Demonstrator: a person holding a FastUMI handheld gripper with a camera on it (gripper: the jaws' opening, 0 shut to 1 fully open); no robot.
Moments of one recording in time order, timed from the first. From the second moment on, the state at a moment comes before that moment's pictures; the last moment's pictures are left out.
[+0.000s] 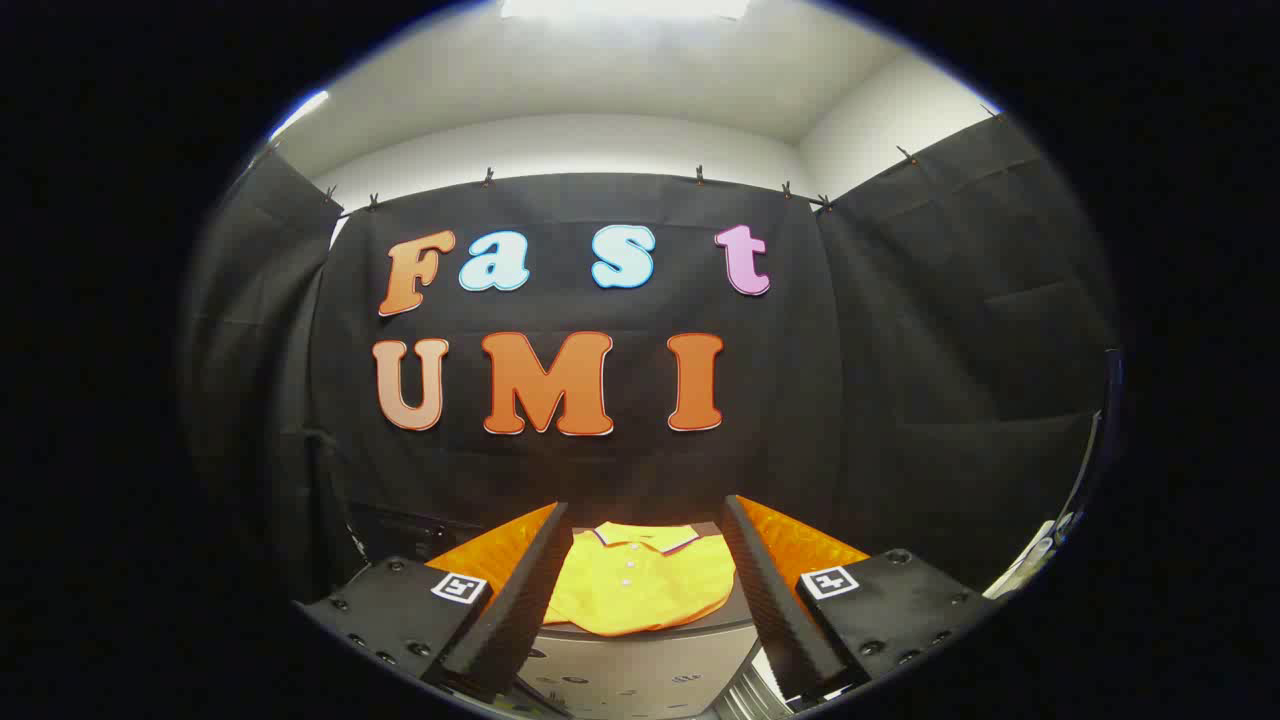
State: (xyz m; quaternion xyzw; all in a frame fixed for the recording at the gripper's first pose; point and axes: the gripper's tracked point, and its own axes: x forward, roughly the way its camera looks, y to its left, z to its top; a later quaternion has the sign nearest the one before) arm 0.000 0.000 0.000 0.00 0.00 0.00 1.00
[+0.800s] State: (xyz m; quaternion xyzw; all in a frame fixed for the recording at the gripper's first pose) arm -0.018 -0.008 0.008 -0.01 0.00 0.00 1.00
